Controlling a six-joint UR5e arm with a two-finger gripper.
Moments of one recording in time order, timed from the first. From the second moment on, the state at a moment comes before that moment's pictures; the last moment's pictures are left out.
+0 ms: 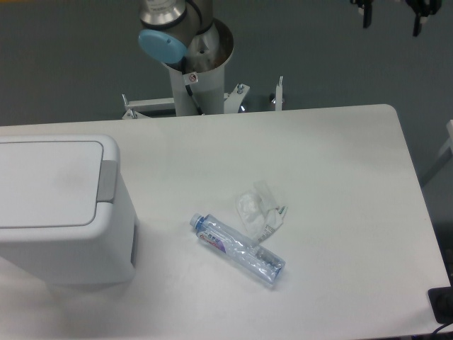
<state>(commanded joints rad) 3.16 -1.43 -1.63 -1.37 1.34 1.78</state>
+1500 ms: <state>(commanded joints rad) 2.46 -1.64 -1.53 -1.16 1.15 0.21</state>
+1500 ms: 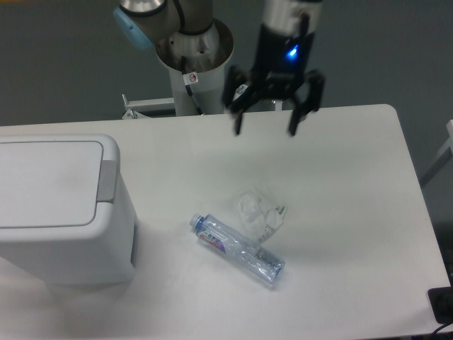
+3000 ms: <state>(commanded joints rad) 2.25 -1.71 -1.60 -1.06 1.15 0.08</state>
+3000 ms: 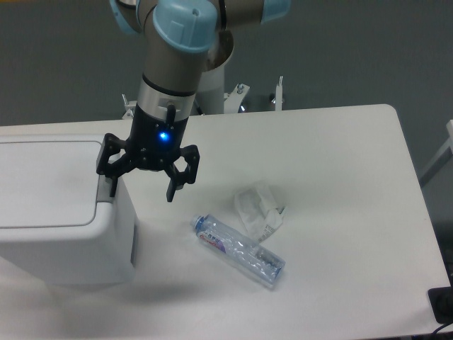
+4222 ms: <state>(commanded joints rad) 2.32 -1.70 -1.45 -1.03 1.15 0.08</state>
